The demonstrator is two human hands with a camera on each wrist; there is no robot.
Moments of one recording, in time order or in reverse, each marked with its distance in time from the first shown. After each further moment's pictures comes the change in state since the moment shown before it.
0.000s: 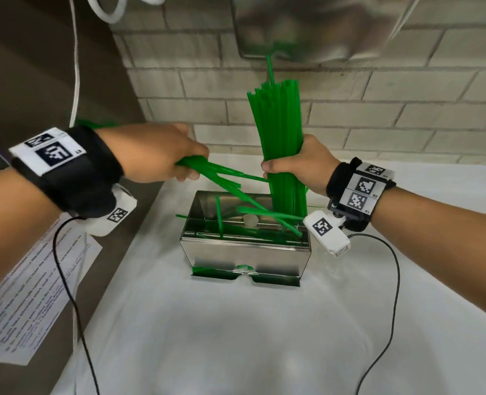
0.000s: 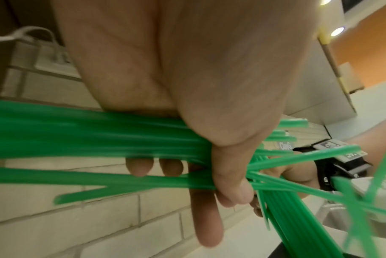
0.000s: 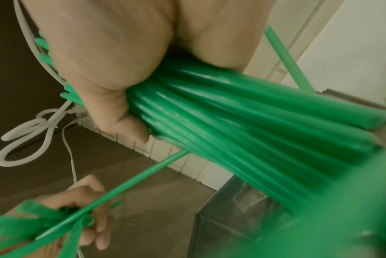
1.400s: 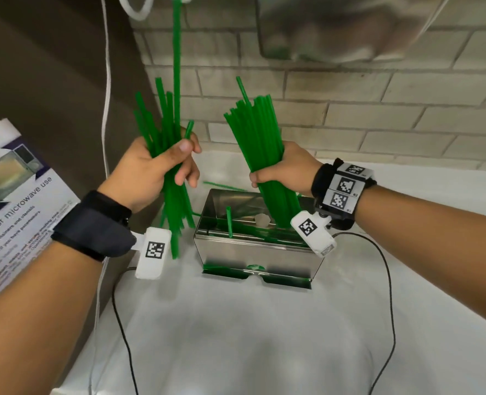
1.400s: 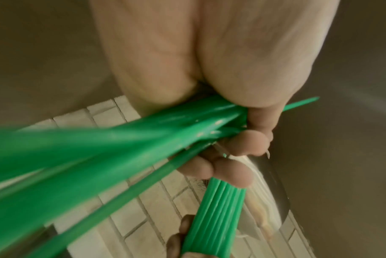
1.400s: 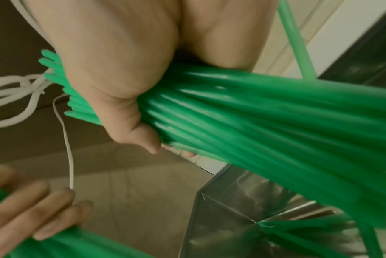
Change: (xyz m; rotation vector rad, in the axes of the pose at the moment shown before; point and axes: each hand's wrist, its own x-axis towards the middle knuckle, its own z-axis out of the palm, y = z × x) left_hand -0.020 -0.006 0.078 -1.449 0.687 0.117; right_hand 0.013 -0.010 0.043 -0.292 -0.115 0.060
